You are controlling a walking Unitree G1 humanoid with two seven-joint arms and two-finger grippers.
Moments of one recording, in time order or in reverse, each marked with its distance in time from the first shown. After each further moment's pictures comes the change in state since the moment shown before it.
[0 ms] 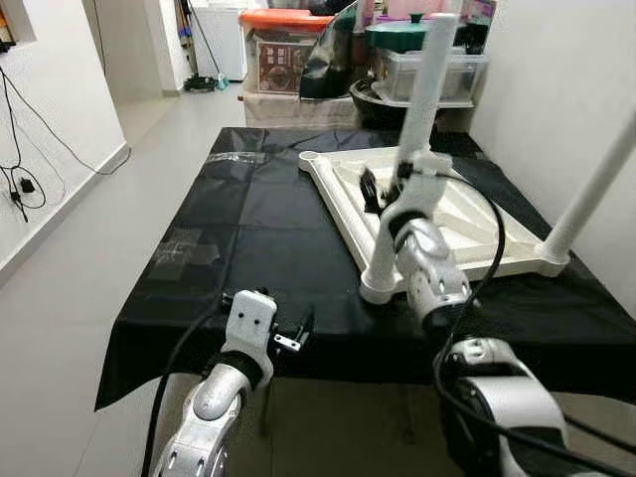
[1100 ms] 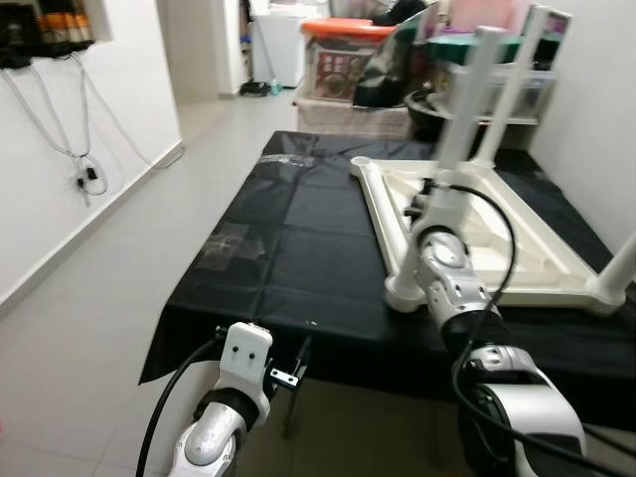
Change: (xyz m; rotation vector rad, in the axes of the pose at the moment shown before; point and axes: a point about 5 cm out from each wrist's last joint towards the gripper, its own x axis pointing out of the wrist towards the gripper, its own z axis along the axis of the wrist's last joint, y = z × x) left arm -0.024 -0.009 -0.001 -0.020 0.037 0.006; right arm -0.032 -0.031 -0.031 -0.064 0.078 -0.805
